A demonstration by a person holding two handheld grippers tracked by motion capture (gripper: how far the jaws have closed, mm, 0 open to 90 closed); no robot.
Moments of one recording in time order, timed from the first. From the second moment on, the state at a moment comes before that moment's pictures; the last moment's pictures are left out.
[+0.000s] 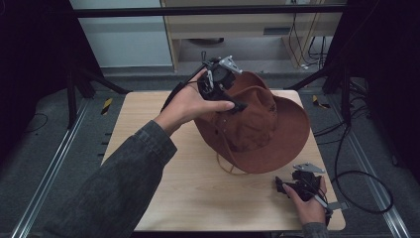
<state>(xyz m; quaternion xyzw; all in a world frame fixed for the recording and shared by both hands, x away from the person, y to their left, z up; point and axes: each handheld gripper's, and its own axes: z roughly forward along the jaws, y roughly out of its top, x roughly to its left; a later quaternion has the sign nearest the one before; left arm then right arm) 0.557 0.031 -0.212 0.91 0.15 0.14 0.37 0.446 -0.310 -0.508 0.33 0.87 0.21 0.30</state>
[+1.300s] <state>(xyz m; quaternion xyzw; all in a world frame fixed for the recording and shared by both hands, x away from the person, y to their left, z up) 0.489 0.236 -0.292 0.86 0.26 0.18 0.40 0.446 -0.310 -0.508 0.33 0.87 0.21 0.30</state>
